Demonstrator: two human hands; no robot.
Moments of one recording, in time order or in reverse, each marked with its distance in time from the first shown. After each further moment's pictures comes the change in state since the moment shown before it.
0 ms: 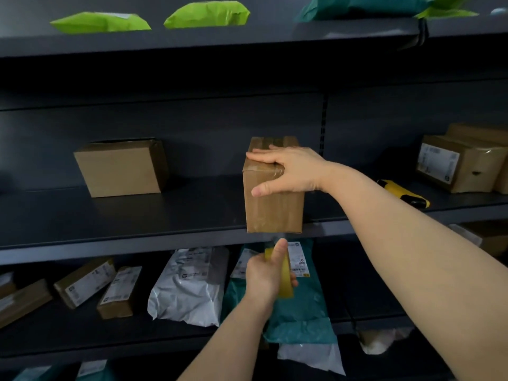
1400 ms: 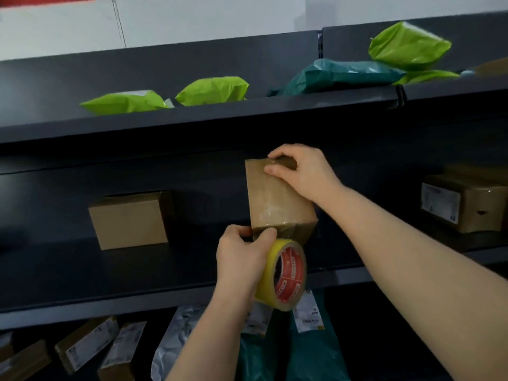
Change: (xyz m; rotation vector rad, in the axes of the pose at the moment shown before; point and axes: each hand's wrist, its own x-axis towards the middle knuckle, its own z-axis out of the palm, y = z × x) left_hand -0.036 0.136 -0.014 0.270 0.175 0.434; right_hand 0.024 0.018 -0.041 0.363 0.666 0.042
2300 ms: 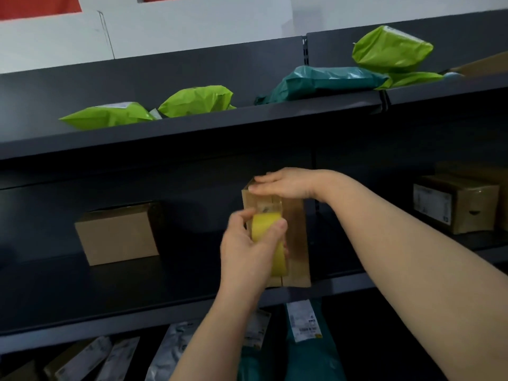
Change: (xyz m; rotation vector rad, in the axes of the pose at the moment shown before) left_hand 0.001 0.010 0.024 -0.112 -0.123 0.196; right_hand 0.015 -0.013 -0.024 -0.145 -0.679 0.201
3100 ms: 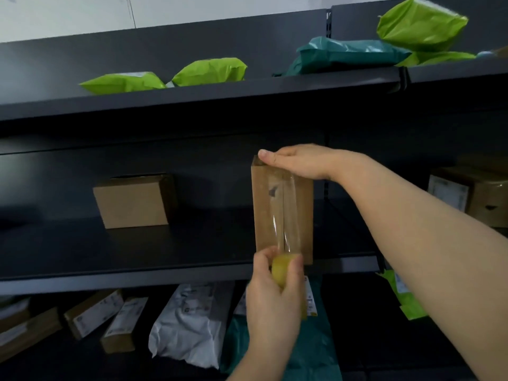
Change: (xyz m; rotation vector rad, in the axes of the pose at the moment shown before) left_hand -0.074 -0.060 0.035 0.258 0.198 -0.070; right_hand -0.015 0.008 0.002 -0.080 0.094 0.011
